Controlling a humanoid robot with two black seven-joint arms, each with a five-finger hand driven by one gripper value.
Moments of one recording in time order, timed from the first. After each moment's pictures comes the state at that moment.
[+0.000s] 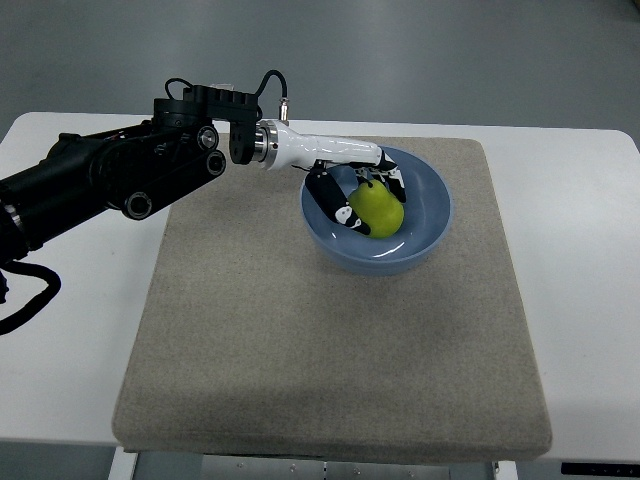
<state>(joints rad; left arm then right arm) -1.22 0.19 -0.29 -0.81 1.36 -0.45 -0.39 0.01 0.00 0.09 0.10 -0.04 0.12 0.10</state>
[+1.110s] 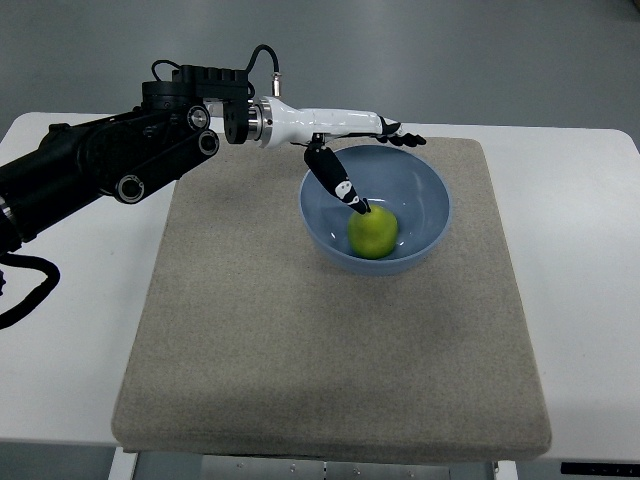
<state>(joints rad) -1.23 0.21 -0.38 -0.80 1.34 -0.44 -0.39 0.01 0.00 0.09 0.10 -0.04 0.12 0.10</state>
